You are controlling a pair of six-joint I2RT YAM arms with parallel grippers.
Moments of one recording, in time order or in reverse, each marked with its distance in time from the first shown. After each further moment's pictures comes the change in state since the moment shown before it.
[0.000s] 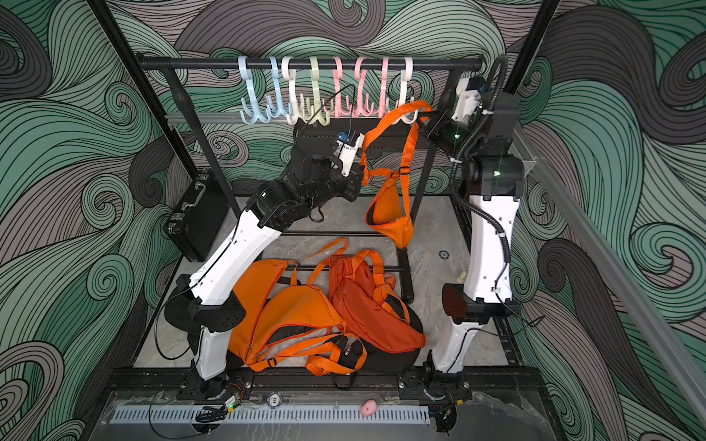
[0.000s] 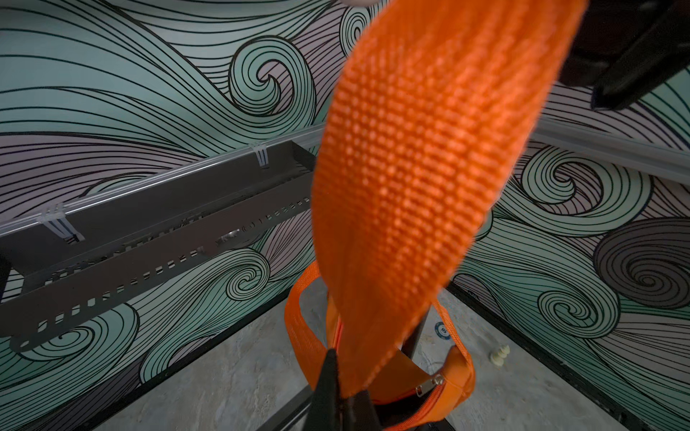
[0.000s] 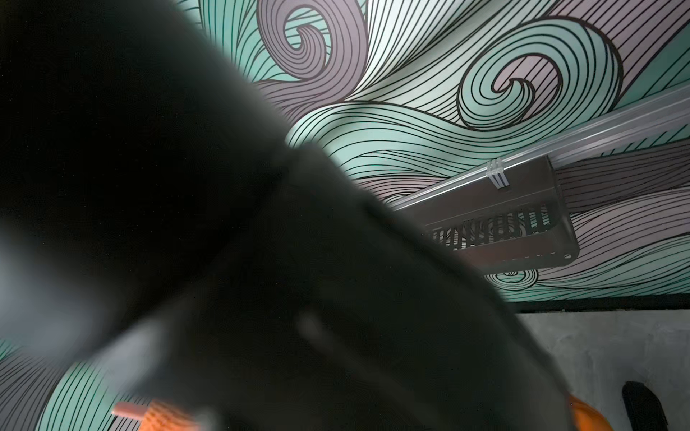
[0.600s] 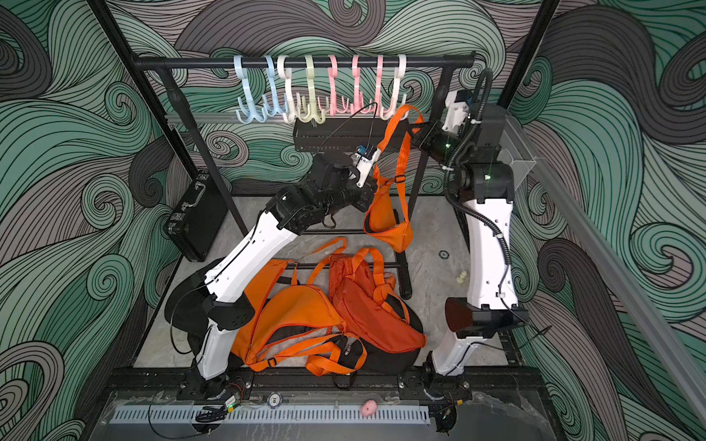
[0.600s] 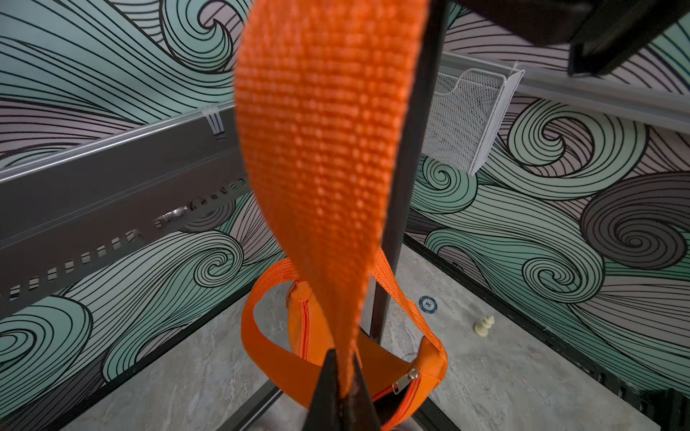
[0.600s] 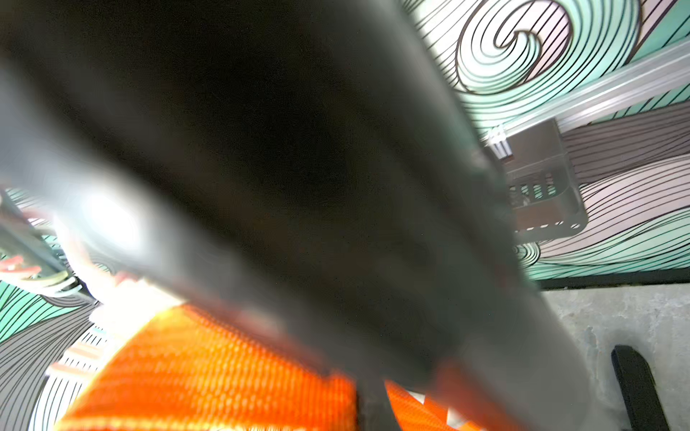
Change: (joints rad) left arm -0.024 0.076 0.003 -0.008 0.027 -0.008; right arm 0.051 -0.121 -0.293 0.118 0.012 -0.023
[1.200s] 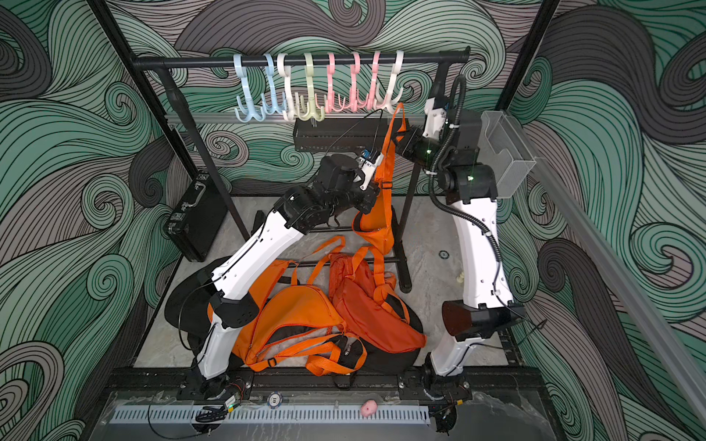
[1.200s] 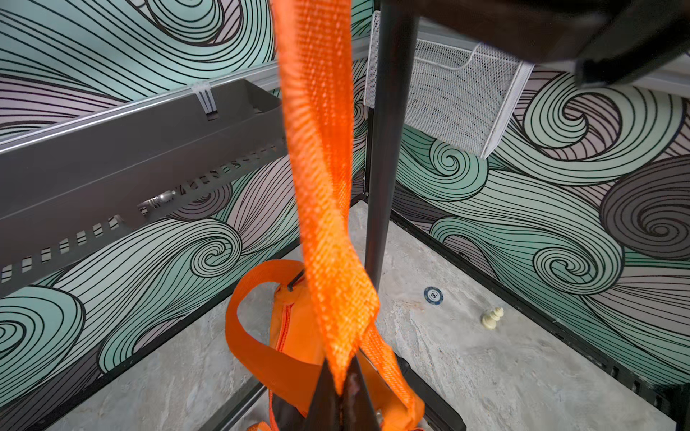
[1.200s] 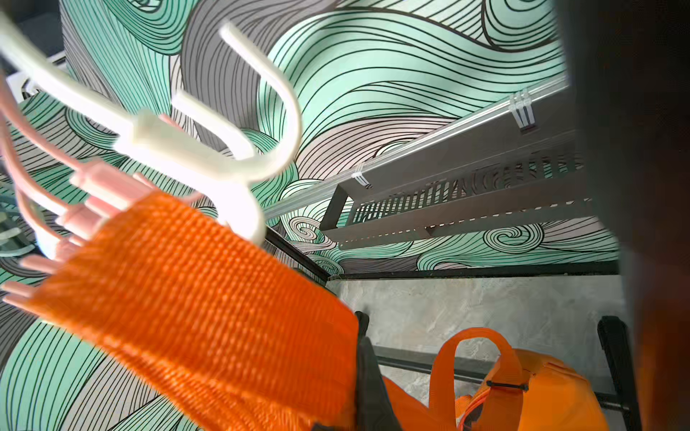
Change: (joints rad) left arm 0.000 0.034 0.000 0.000 -0.002 0.001; right arm 0.082 -0.011 -0.103 0.031 0.074 -0.055
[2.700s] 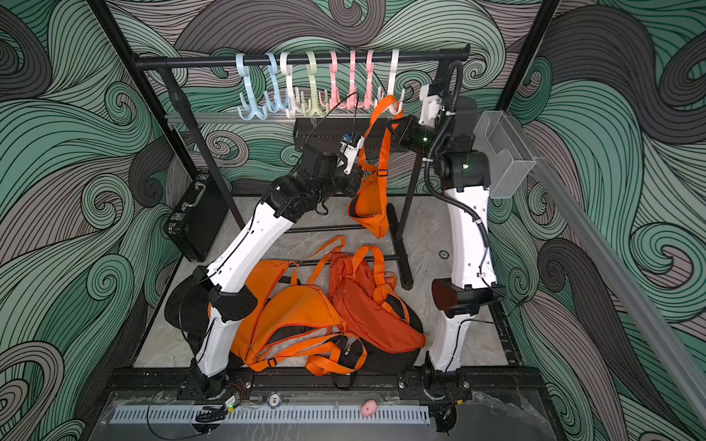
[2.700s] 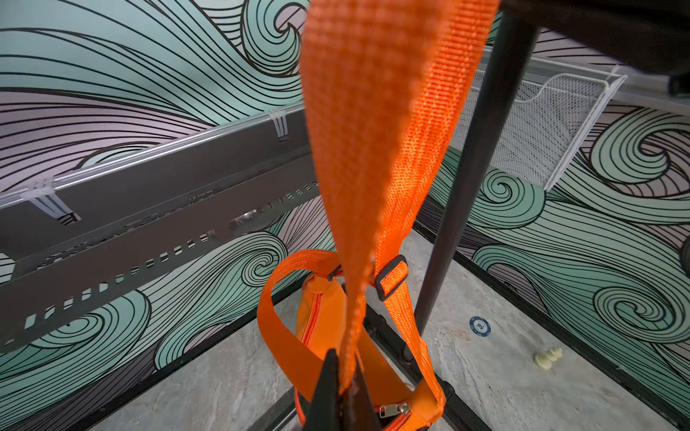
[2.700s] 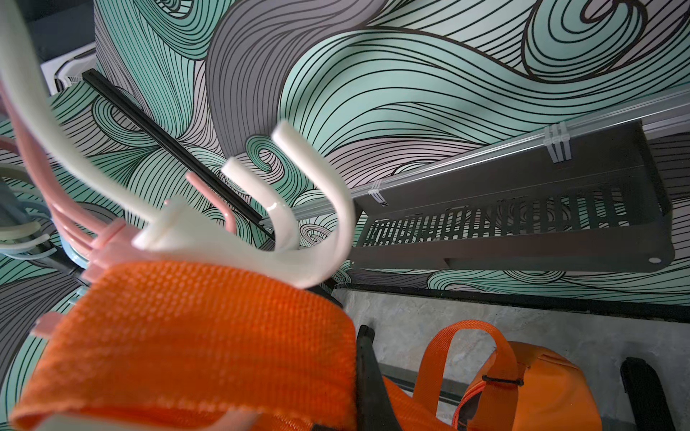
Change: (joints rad) left arm 0.098 0.005 0.056 0.010 0.001 0.021; right arm -0.004 0.197 0.343 -0.105 -0.052 -0.020
